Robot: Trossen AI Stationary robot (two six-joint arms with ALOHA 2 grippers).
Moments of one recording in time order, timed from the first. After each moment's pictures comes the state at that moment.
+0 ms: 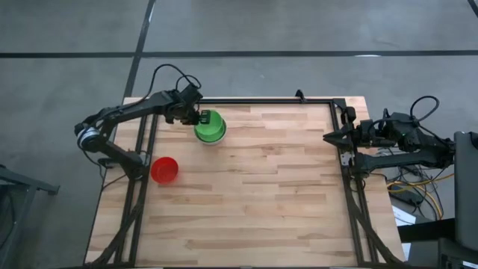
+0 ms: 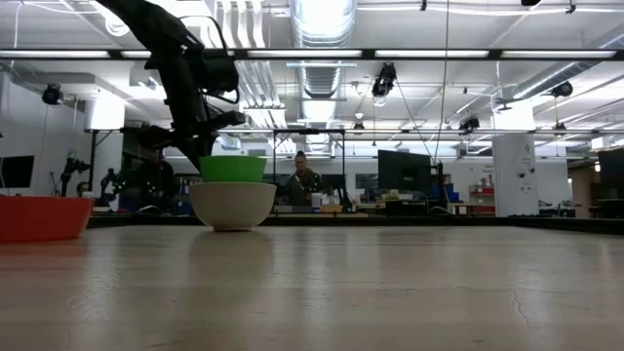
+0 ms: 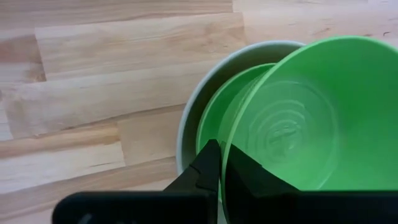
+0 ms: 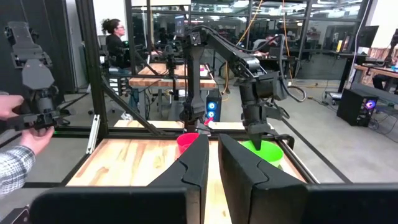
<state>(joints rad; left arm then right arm) 0.69 1.43 1.04 -0.76 -0.01 -0.77 0.00 0.40 0.78 -0.39 0.00 0.00</state>
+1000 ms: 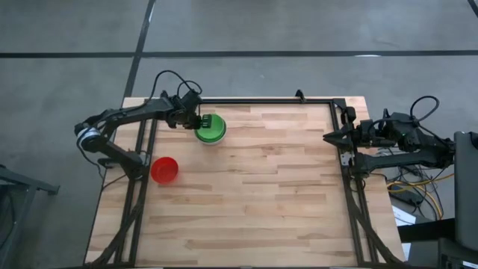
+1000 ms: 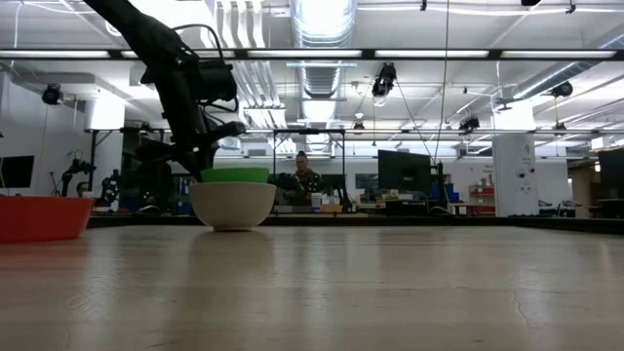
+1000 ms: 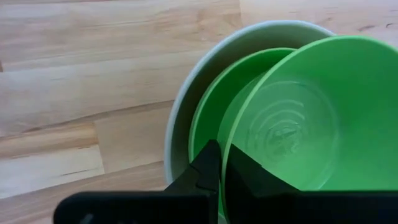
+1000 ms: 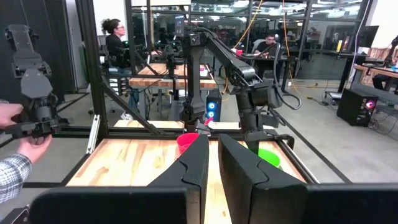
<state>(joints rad) 0.66 1.43 0.93 -0.60 0.01 -0.79 0.00 0.40 0.78 -0.39 0.00 0.00</state>
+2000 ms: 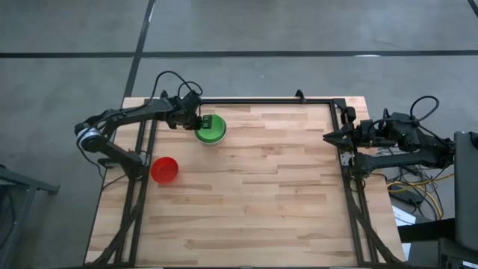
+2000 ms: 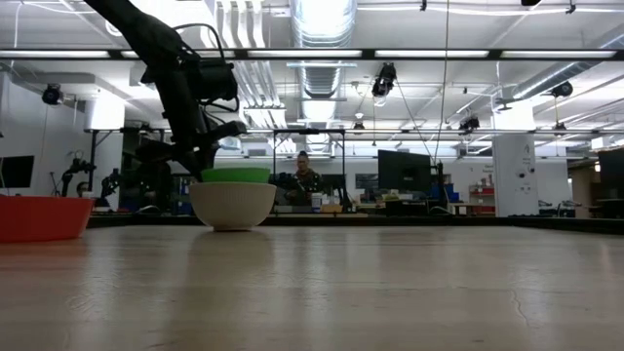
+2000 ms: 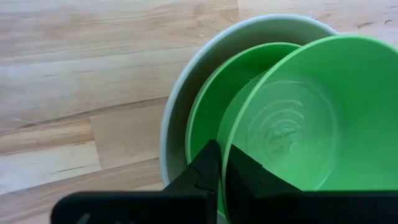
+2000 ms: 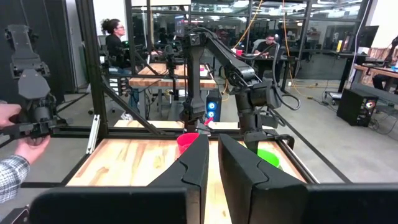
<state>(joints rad) 0.65 1.43 0.93 -0.61 0.01 -0.81 0.00 0.40 0.78 -0.39 0.00 0.00</state>
